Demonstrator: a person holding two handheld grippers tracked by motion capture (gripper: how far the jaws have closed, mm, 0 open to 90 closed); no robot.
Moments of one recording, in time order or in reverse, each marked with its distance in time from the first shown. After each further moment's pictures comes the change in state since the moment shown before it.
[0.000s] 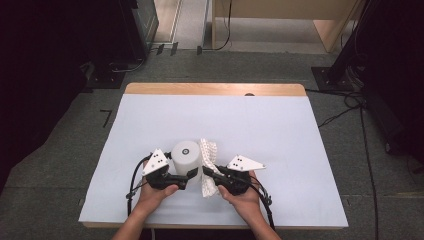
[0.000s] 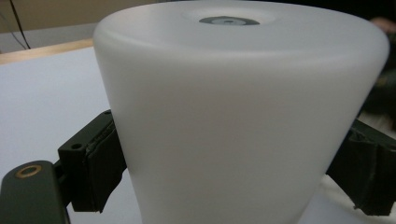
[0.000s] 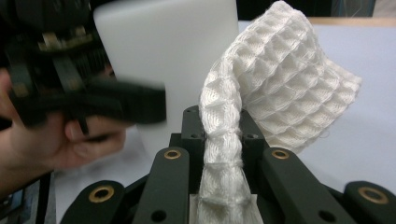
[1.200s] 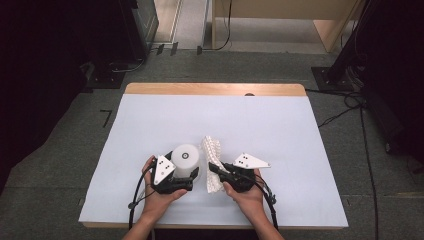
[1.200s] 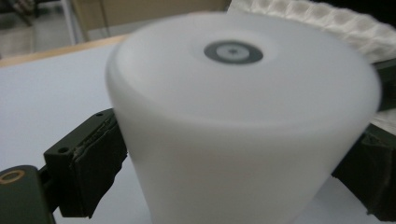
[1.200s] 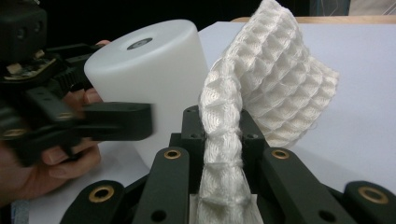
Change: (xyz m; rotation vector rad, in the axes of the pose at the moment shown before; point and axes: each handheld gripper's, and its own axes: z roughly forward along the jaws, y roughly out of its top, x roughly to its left) left arm -0.025 -0.012 0.010 0.023 0.325 -0.007; right arm -0.014 -0.006 -0.002 0.004 -0.058 0.027
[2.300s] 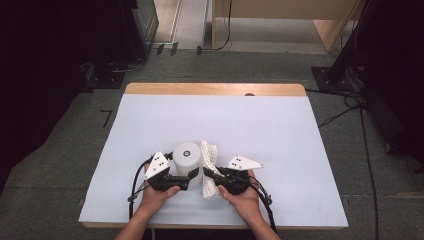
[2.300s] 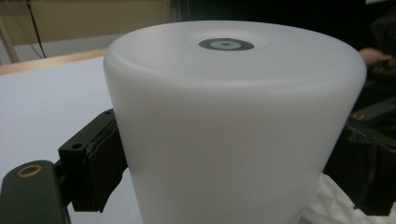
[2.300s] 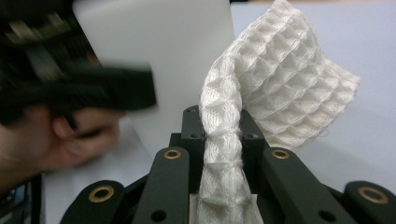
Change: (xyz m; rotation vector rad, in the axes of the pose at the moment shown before) left arm 0.030 0.008 -0.004 -0.097 -0.295 -0.031; right arm 0.008 -0.007 0.012 0.065 0.043 0.007
